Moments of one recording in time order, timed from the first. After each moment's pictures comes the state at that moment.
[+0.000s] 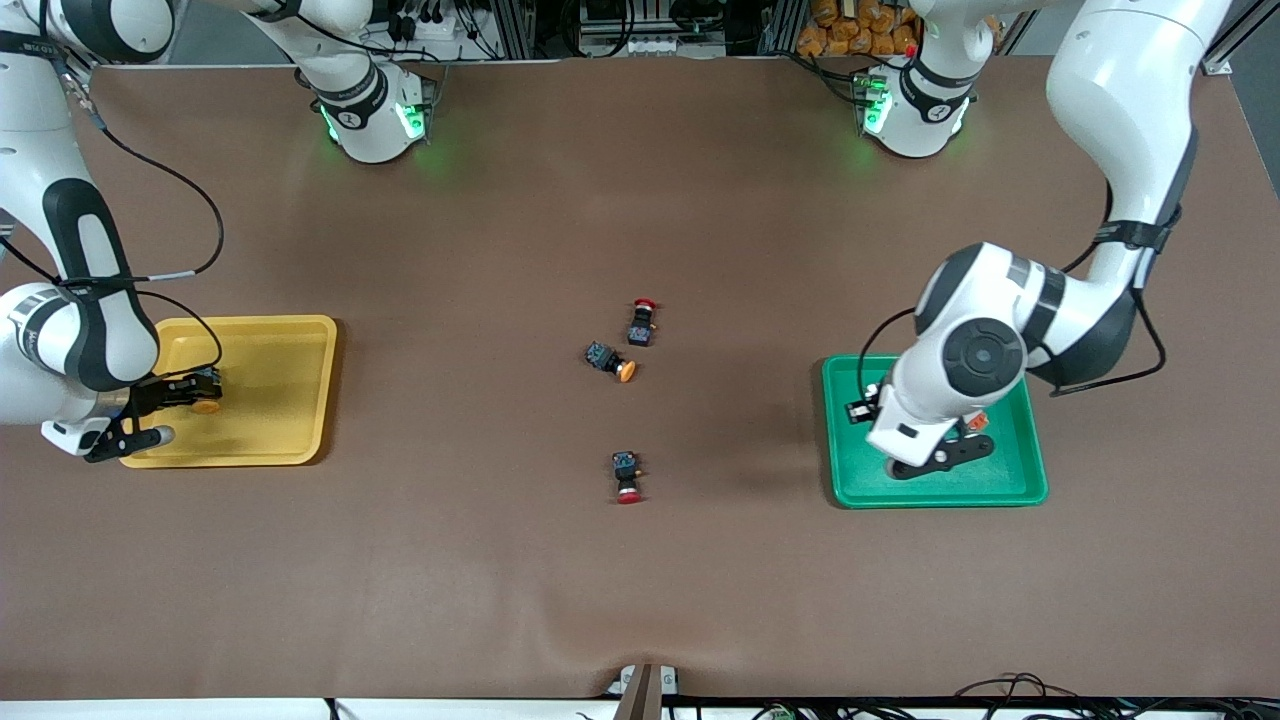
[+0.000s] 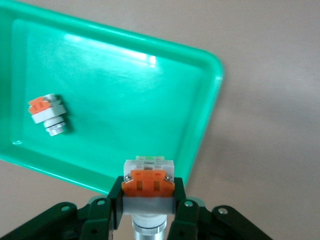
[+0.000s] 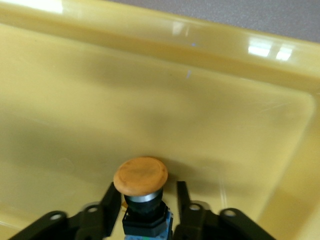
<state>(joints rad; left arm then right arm) 0.15 0.57 -0.55 -1.61 0.34 1.93 -0.78 -0.34 0.67 -0.06 -1.72 0.04 2.10 -0.66</state>
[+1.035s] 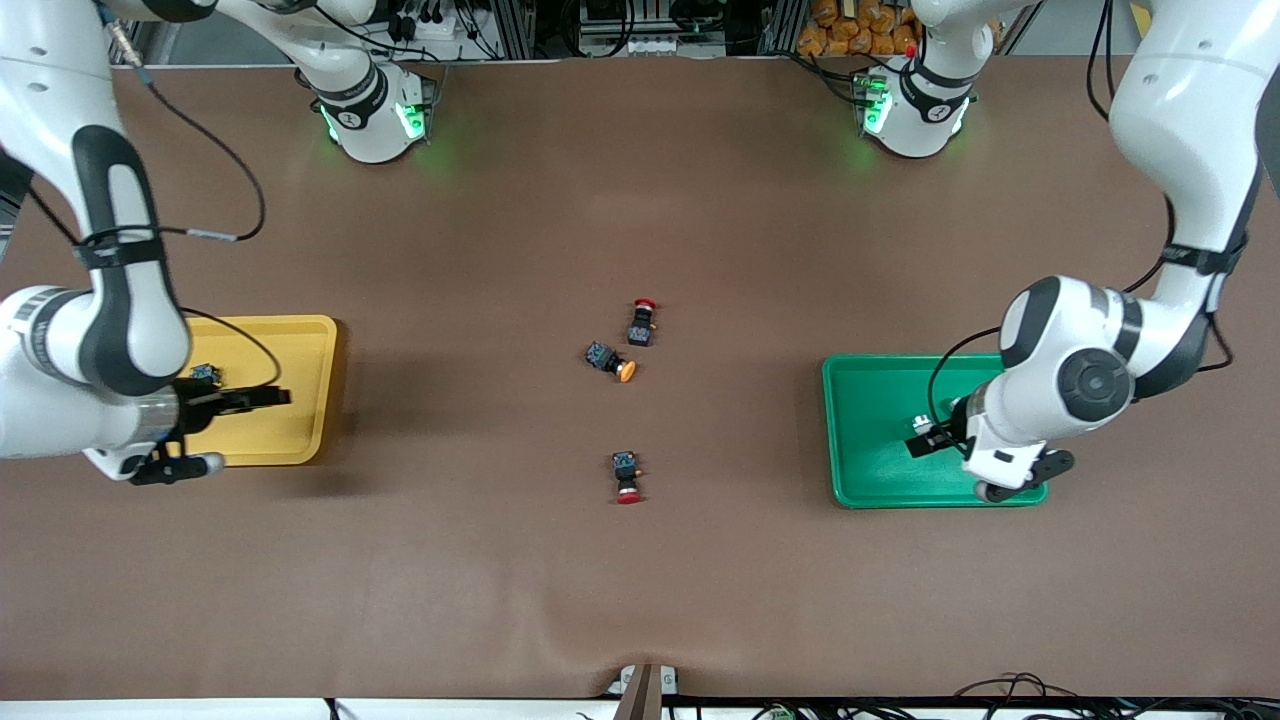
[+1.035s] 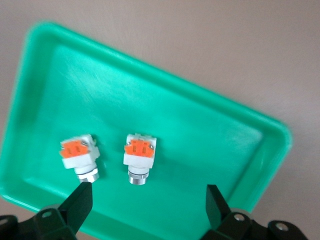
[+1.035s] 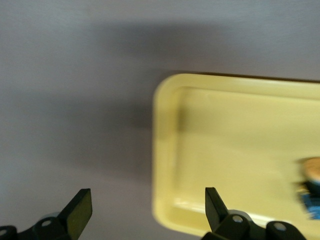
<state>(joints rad) 0.33 0.56 -0.57 -1.68 0.36 2.10 -0.76 -0.06 0.54 -0.03 -1.58 0.19 1.77 -0.22</state>
